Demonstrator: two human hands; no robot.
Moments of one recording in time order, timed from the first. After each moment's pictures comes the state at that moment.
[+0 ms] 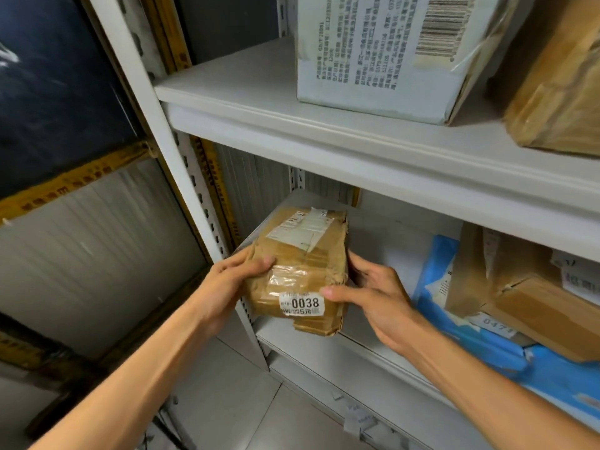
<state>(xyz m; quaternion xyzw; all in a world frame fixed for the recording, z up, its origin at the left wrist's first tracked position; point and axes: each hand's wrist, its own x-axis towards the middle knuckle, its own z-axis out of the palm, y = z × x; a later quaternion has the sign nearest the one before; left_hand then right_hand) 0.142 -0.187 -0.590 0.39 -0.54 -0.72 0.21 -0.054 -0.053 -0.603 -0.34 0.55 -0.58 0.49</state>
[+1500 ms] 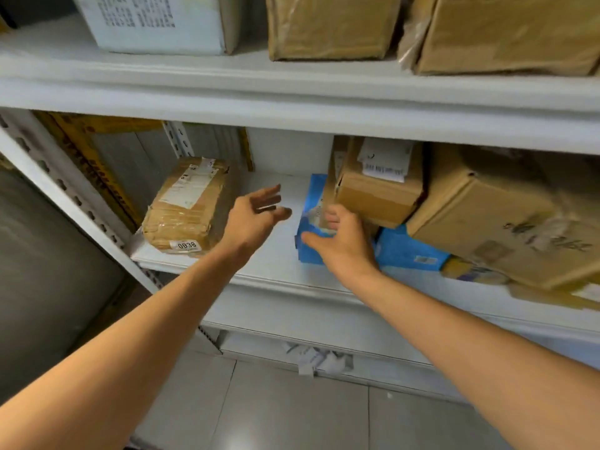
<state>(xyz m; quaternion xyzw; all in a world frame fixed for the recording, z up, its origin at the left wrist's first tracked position) -0.008 -0.065 -0.584 0.31 -0.75 -0.55 0.20 -0.079 0.069 -0.601 -0.24 0.82 -0.50 0.13</state>
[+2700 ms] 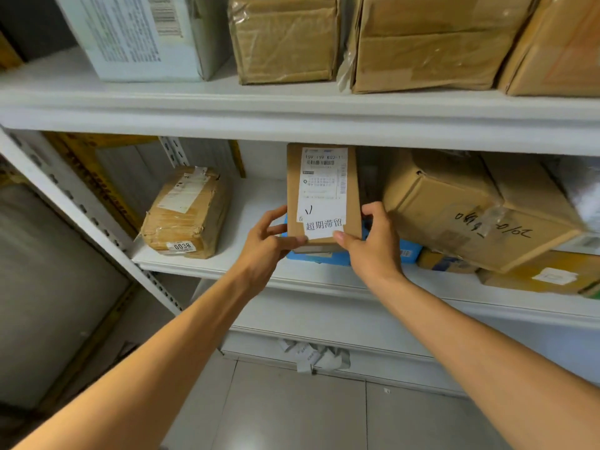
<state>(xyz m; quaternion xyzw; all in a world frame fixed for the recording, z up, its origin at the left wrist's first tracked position) 0.008 0.011 -0.580 0.29 -0.61 -0.72 0.13 -0.089 0.149 -0.580 -0.18 0.80 -0.56 0.10</state>
